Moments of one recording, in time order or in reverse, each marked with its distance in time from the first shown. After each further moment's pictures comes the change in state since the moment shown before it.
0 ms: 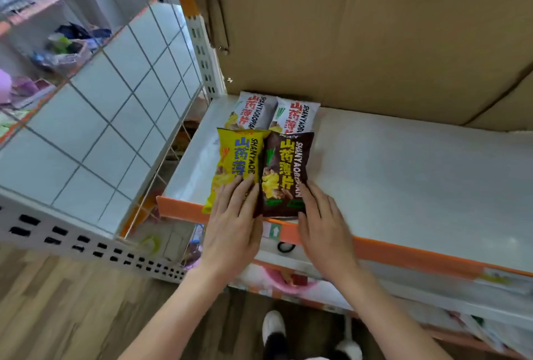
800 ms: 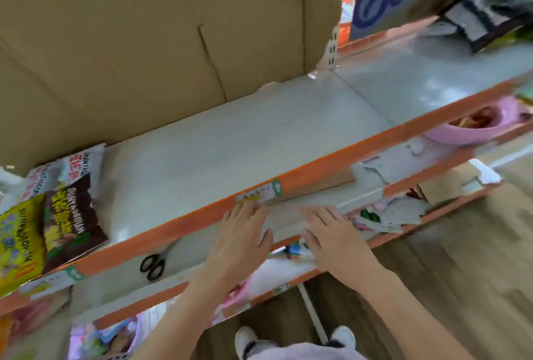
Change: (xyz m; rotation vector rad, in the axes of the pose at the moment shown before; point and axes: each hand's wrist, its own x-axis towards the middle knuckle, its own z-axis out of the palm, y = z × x) left_hand -0.023 0.322 0.097 0.008 -0.354 0.500; right_hand -0.260 0.216 -0.162 -0.062 -0.050 0.415
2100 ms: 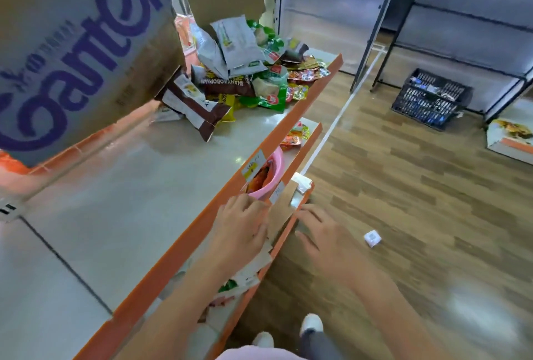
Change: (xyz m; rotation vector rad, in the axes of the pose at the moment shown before) left_hand 0.360 0.398 0.112 -0.299 -0.106 0.617; right_hand -0.059 0.414 -0.206 0.020 0.294 0.611
